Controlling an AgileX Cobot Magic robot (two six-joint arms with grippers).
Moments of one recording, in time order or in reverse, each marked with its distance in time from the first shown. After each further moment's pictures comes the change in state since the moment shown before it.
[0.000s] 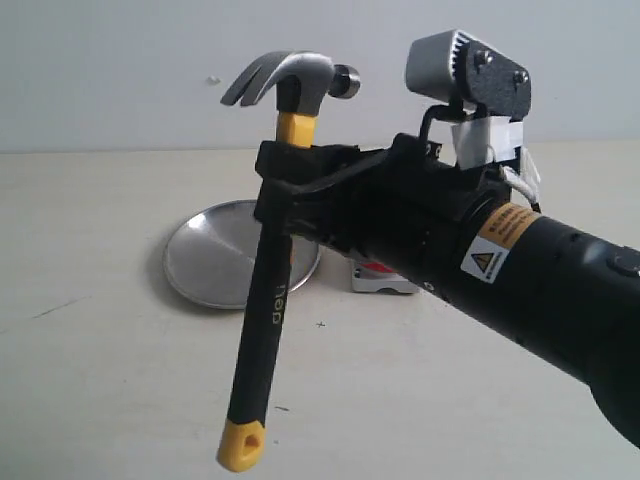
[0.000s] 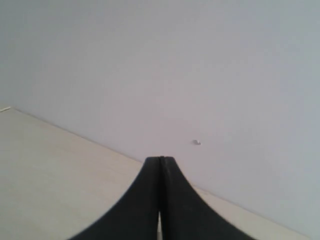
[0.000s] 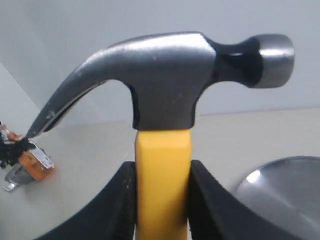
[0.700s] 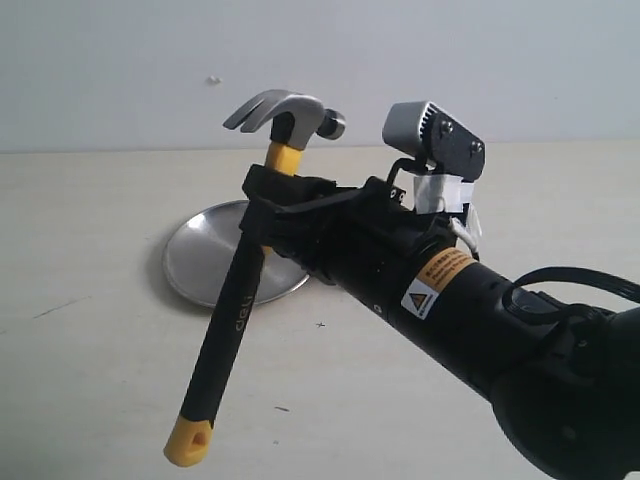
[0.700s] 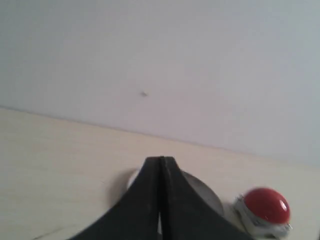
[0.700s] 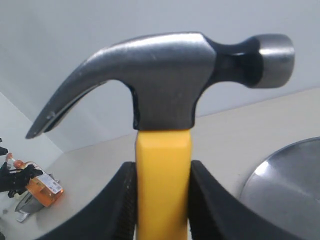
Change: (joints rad) left arm -0.002 0.403 -0.037 0.646 -0.385 -0.474; right arm 0.000 0.242 0.004 0.005 -0.285 0.181
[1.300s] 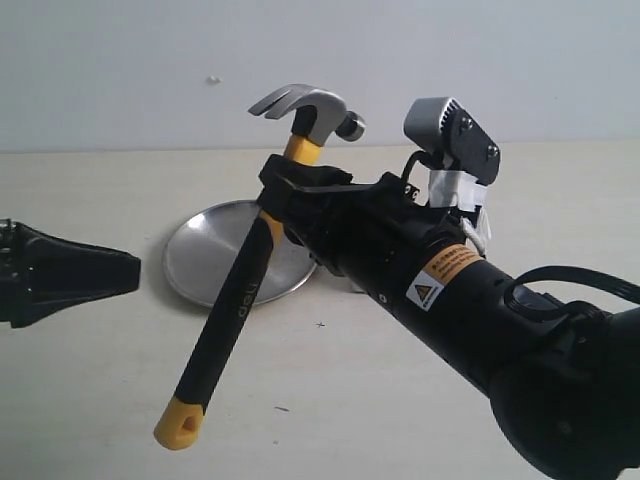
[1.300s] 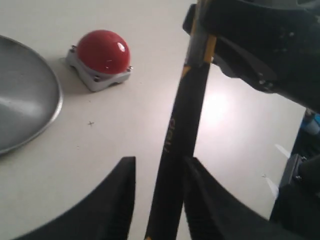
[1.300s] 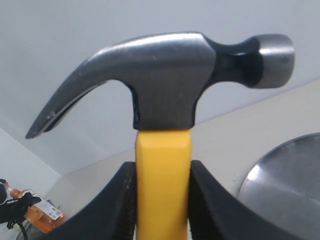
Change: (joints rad) left arm -0.079 0.829 -0.513 0.853 -0.586 -0.507; right arm 0.000 0.002 0.000 0.081 -0.016 0.046
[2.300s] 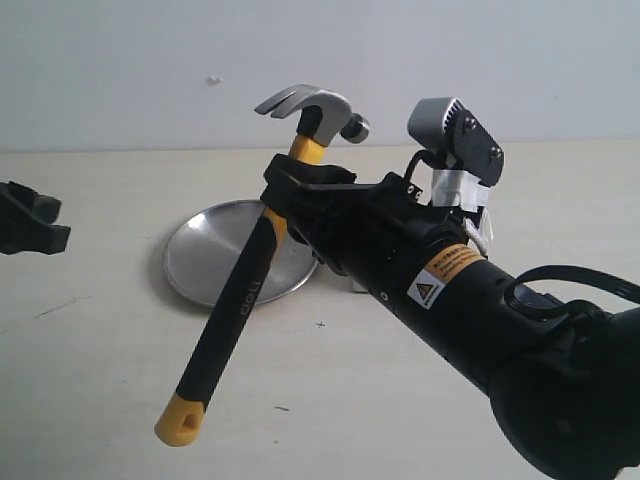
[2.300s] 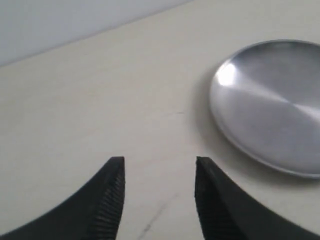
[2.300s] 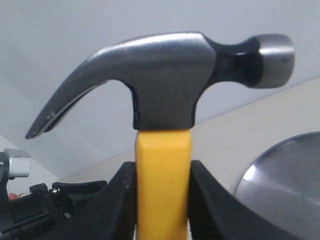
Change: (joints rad) left arm -0.159 0.105 -0.084 0.029 1.041 0.112; right arm 0.000 0.000 0.000 0.019 0.002 0.000
